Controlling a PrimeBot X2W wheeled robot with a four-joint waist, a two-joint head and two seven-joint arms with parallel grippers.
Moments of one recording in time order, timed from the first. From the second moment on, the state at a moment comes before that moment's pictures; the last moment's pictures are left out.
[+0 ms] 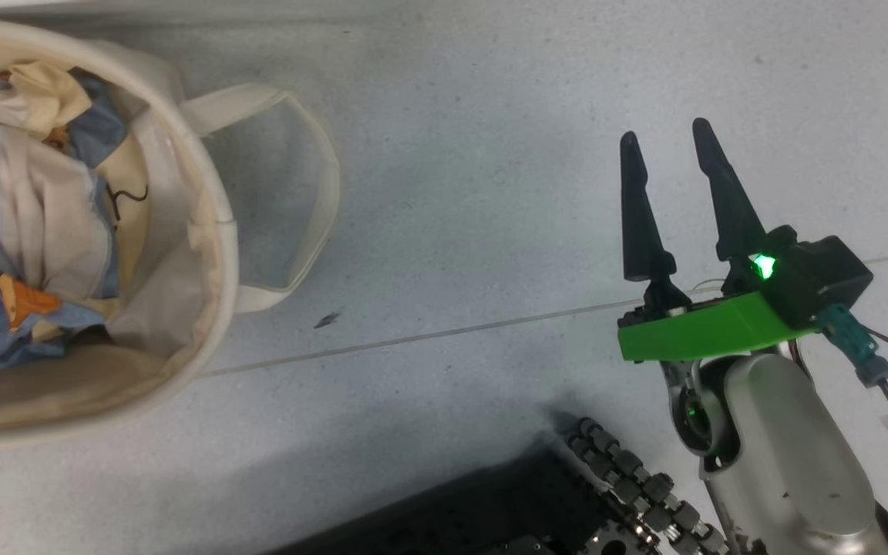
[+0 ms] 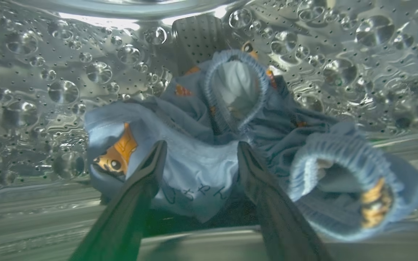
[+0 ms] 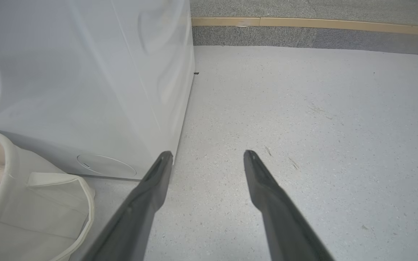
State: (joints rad) left arm -2.01 0.37 -0.79 1.29 -0.68 -0.11 0.52; right arm -0.44 -0.05 0.24 0.08 0.22 0.13 -0.26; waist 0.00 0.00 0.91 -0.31
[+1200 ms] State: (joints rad) left arm -2.02 0.39 -0.78 1.29 -0.74 -0.12 0.36; right arm -0.43 -0.05 0.24 0.06 0.21 0.13 -0.26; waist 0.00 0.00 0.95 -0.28
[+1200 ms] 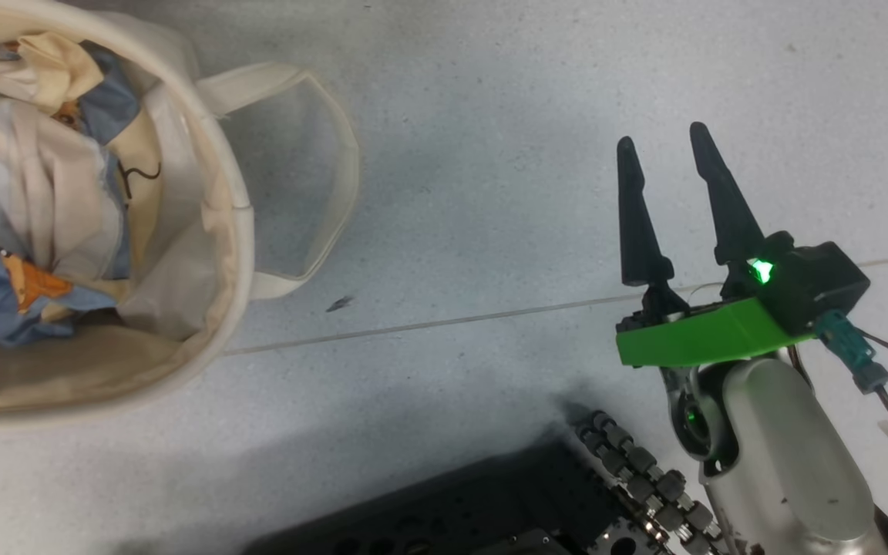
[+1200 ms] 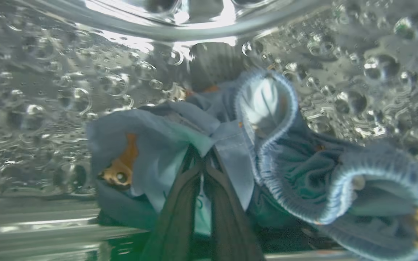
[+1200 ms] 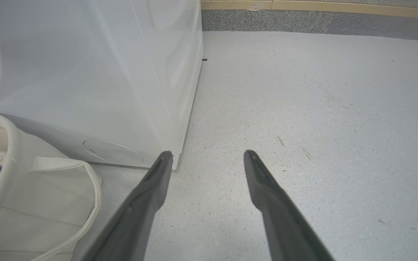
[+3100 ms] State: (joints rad) left arm -1.15 0.46 -0.69 0.94 -0.92 -0.12 -0.25; right arm -0.33 -0.05 0.26 0.26 0.24 0.13 -0.26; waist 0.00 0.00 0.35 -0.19
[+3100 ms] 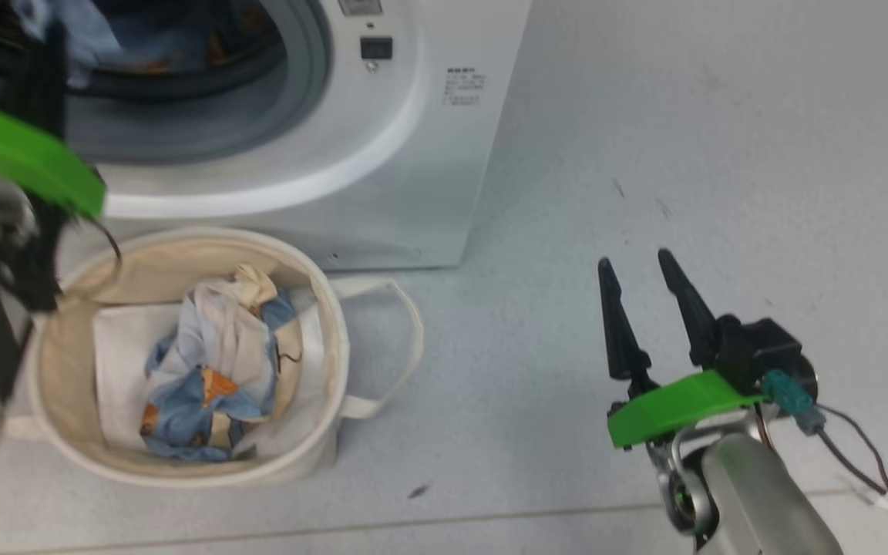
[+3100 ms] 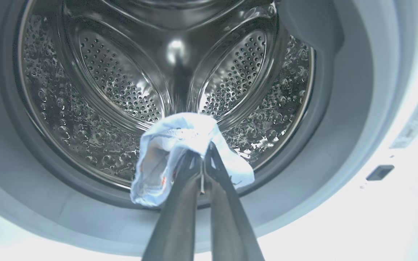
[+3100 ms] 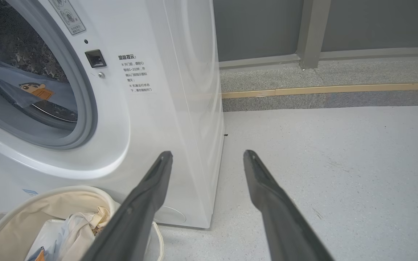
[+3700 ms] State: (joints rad) left arm -0.53 0.40 -0.27 0.37 -0.56 -0.08 -0.25; right arm -0.21 -0.05 0.26 0.31 0.26 0.13 -0.26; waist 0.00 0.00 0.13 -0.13
